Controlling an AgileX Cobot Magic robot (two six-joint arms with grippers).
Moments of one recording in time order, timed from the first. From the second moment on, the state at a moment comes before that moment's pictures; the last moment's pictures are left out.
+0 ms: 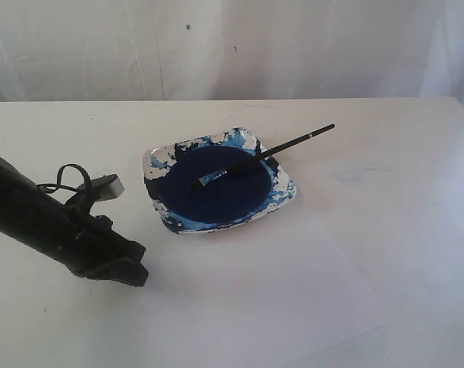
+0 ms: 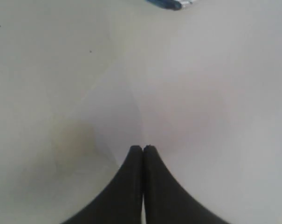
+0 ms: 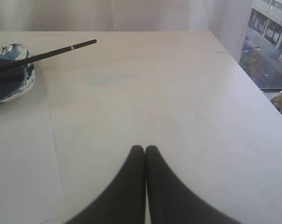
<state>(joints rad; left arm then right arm) -0.28 1.83 -0.83 -1.10 0.68 1.04 0.16 0.01 0.00 -0.13 0.36 0.09</state>
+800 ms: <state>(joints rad) -0.28 1.83 -0.83 -1.23 0.65 1.04 0.16 0.01 0.00 -0.13 0.36 0.09</state>
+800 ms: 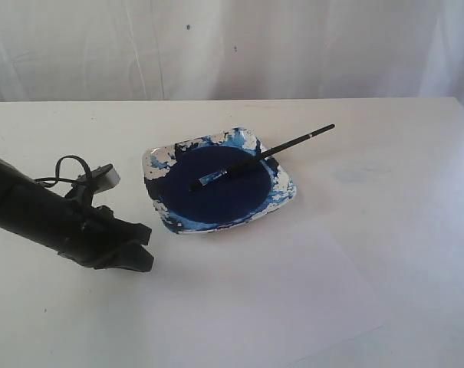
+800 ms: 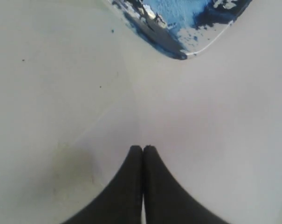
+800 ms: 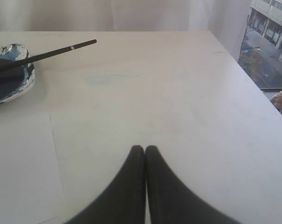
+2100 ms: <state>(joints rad) -0.27 1.89 -0.89 -1.18 0.75 1.04 0.16 0.01 0.00 -0.13 0.36 0.09</state>
